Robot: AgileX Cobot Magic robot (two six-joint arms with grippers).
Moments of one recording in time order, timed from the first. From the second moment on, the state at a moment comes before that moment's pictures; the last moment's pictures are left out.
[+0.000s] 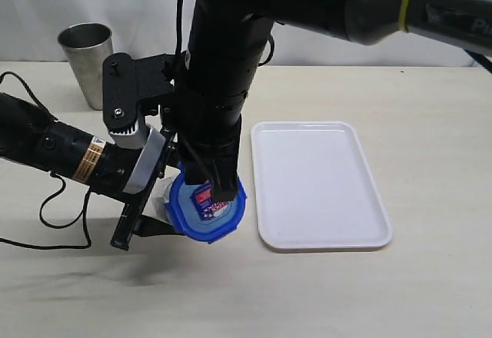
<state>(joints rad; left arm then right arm) -0.22 2.07 -0.97 1.76 -1.01 -0.15 0.80 1.94 -1.73 0.08 1.22 -1.00</state>
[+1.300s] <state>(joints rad) -0.17 2.07 -0.97 1.78 -1.00 -0.15 0.81 1.98 -1.68 0.01 1.18 -1.01</state>
